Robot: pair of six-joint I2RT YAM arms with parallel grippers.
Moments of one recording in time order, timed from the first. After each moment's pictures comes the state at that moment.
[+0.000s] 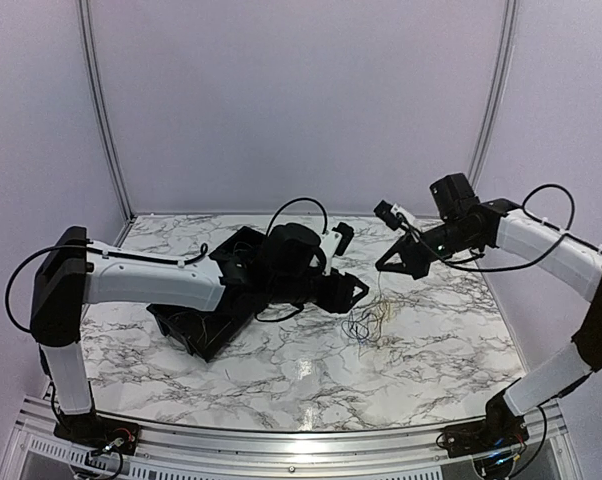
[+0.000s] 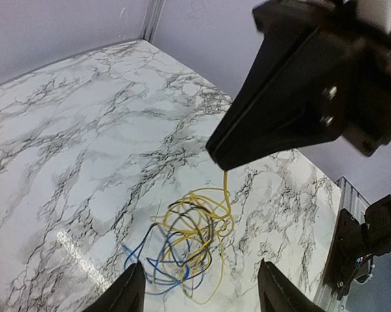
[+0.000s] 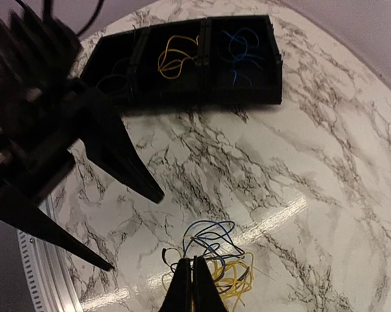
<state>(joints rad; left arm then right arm) -1.10 1.91 1.40 0.07 0.01 -0.39 0.38 1.44 1.20 -0.70 -0.66 -0.41</state>
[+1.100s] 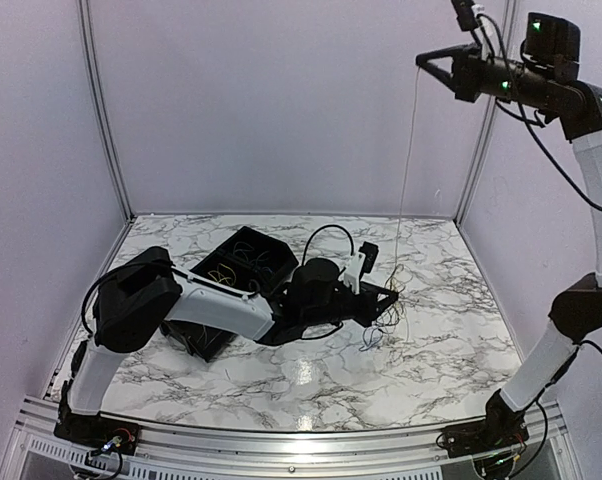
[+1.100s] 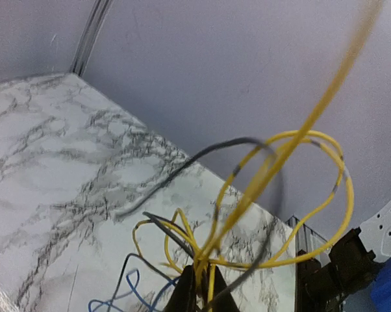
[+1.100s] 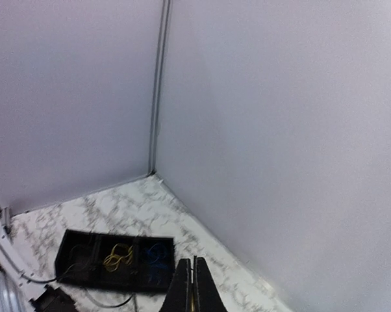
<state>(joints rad) -1.12 2.28 1.51 0.64 0.14 -0.49 0.38 1.63 2.47 -0.97 -0.57 -0.18</state>
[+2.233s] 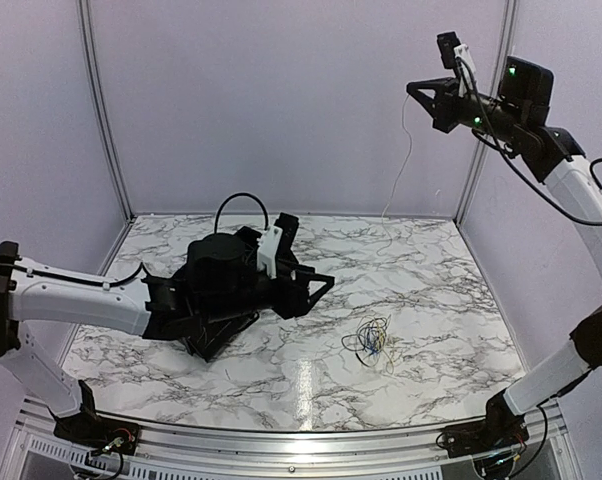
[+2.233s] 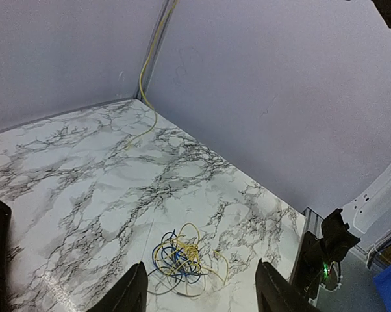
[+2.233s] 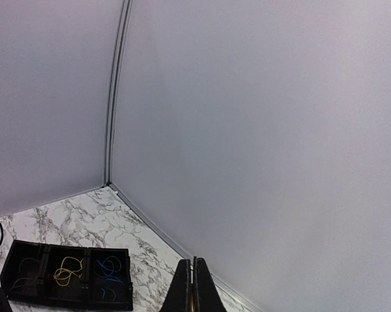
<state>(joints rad) -1.13 1.57 0.99 0.40 -0.04 -0.40 0.34 1.44 1.84 -0.37 -0.43 -0.19</state>
